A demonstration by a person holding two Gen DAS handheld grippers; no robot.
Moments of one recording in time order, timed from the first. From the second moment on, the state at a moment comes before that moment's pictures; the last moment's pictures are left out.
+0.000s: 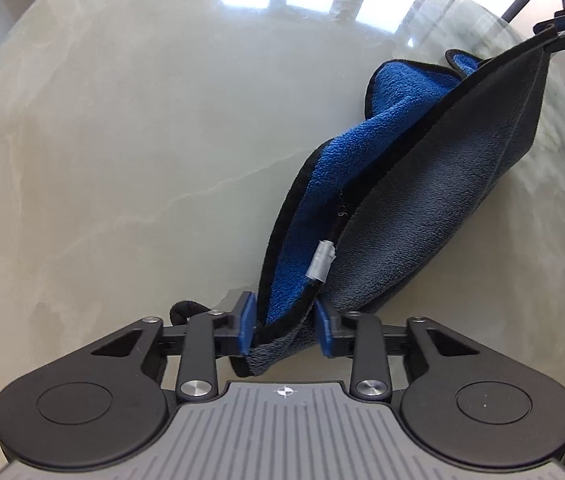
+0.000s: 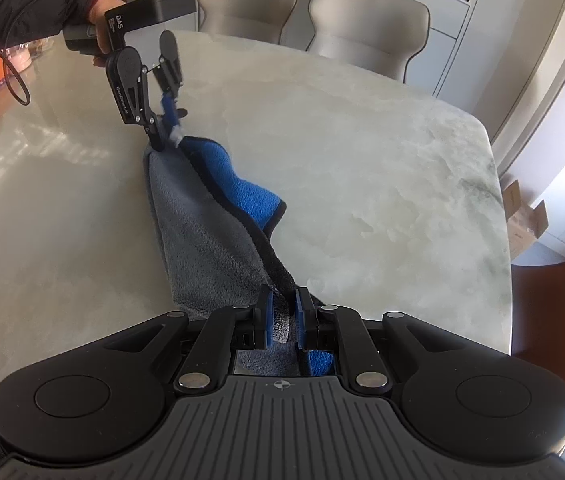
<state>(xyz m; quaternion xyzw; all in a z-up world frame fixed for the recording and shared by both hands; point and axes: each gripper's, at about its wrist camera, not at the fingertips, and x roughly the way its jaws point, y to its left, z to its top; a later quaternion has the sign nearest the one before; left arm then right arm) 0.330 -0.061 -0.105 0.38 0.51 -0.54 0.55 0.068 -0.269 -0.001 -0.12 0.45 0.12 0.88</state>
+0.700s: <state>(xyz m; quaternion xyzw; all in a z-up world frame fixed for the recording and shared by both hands) 0.291 -0.021 -0.003 0.35 0.42 -0.54 0.64 0.073 -0.273 0.123 -0.18 0.29 0.12 0.93</state>
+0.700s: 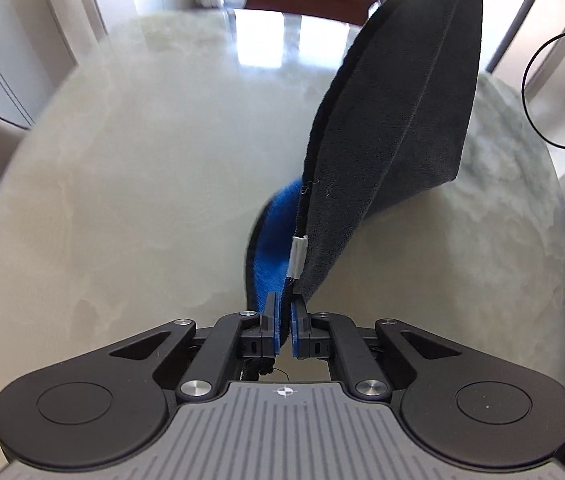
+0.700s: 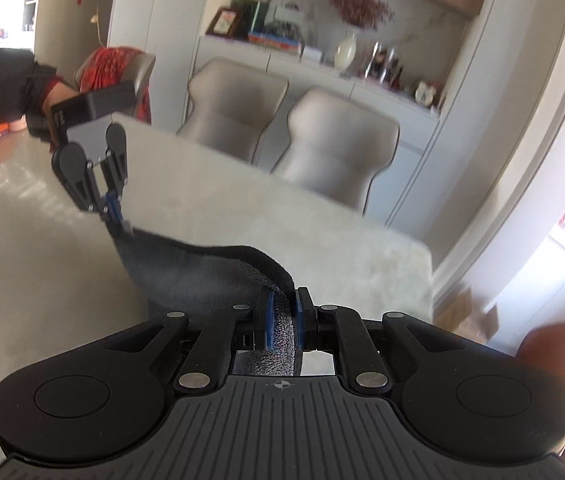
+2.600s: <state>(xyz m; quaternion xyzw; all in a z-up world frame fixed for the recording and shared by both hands) 0.222 -0.016 -0.090 0.36 0.39 -0.41 0.74 0.152 -0.278 -0.016 -0.27 0.40 0.21 0.85</state>
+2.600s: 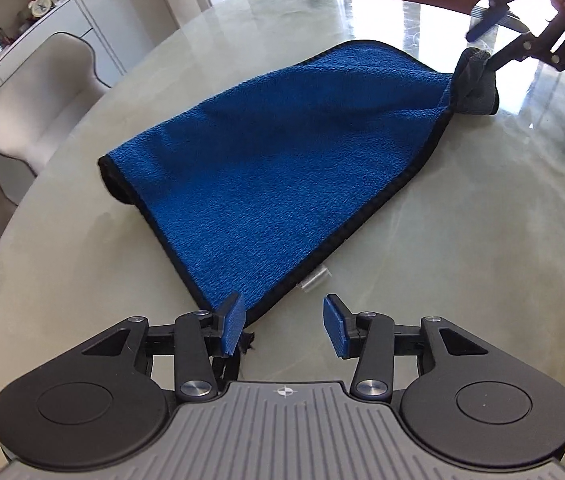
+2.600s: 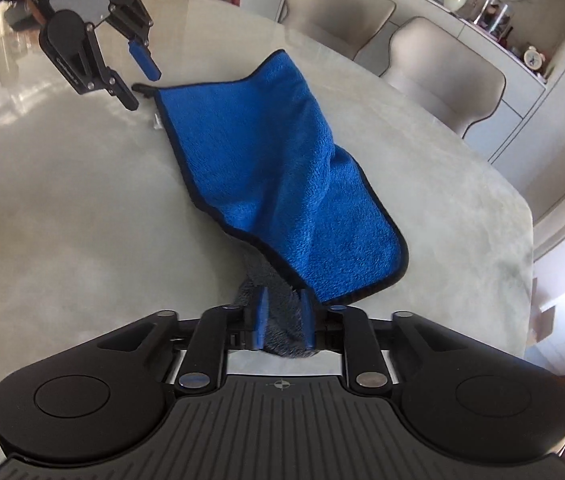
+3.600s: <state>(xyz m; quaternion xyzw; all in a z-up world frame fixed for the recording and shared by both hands) 0.244 -0.035 -0.108 0.34 0.39 -0.43 0.74 0.200 -0.279 0.070 -0.19 0.33 0.24 0.89</state>
